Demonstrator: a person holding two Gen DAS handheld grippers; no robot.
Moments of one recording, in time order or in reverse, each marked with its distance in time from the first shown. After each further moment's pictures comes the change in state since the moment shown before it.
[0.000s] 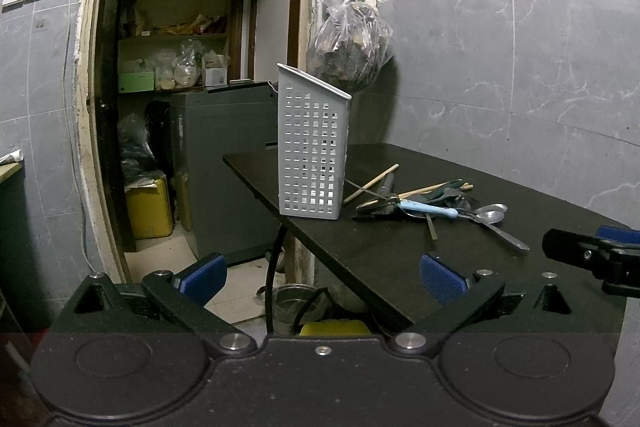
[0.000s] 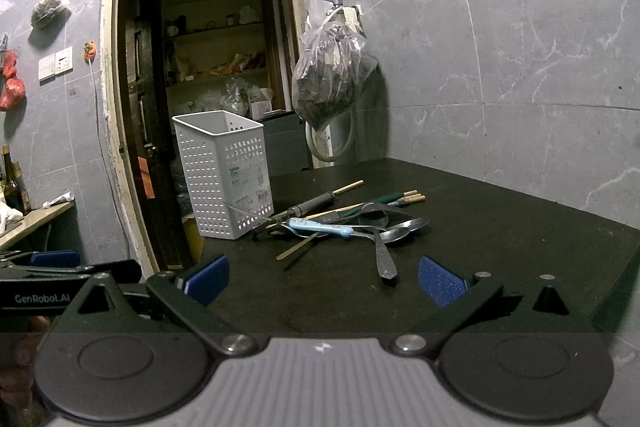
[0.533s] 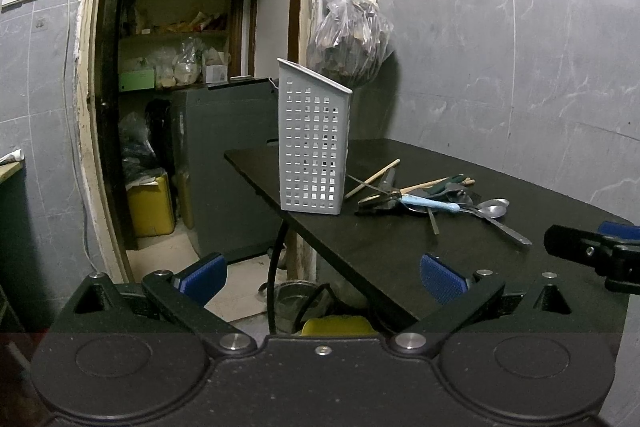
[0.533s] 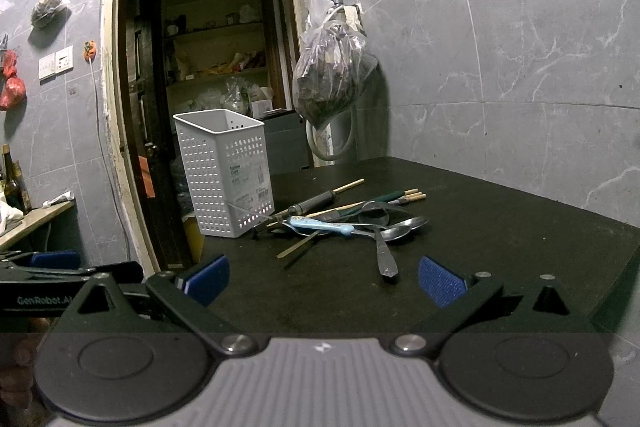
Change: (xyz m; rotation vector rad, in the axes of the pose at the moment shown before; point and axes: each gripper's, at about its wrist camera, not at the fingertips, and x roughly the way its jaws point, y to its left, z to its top) left arm 0.001 0.002 -0.004 0.005 0.011 0.005; right arm 0.000 0.001 0.000 0.001 0.001 -0.001
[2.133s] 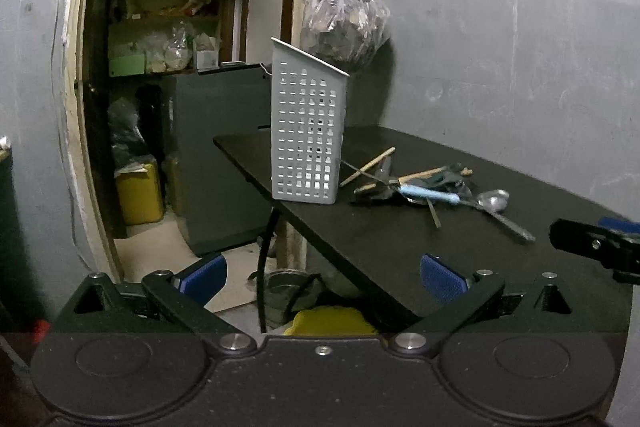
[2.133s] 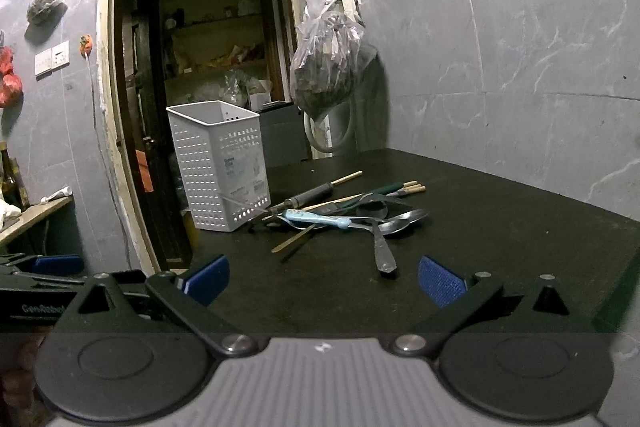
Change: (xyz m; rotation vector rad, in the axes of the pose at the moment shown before) left arm 0.025 0.008 0.005 -0.015 0.038 -0.041; right arm 0.011 -0.005 -0.002 0.006 0.026 -0.007
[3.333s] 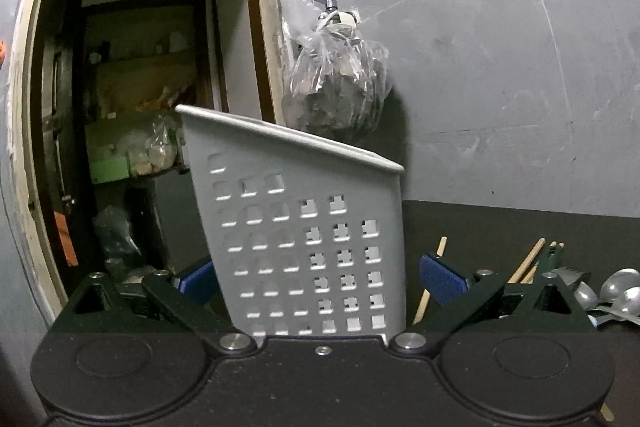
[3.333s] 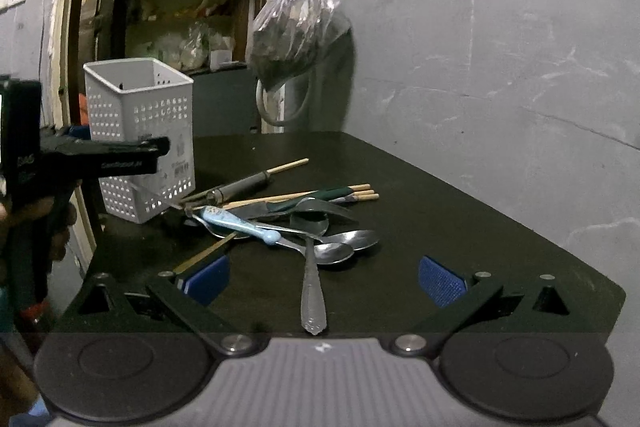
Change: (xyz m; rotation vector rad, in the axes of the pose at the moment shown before) left arm 0.186 -0.008 0.084 0.229 -0.237 0.045; right arm 0.076 -0.012 0.036 -0.142 0.112 -0.166
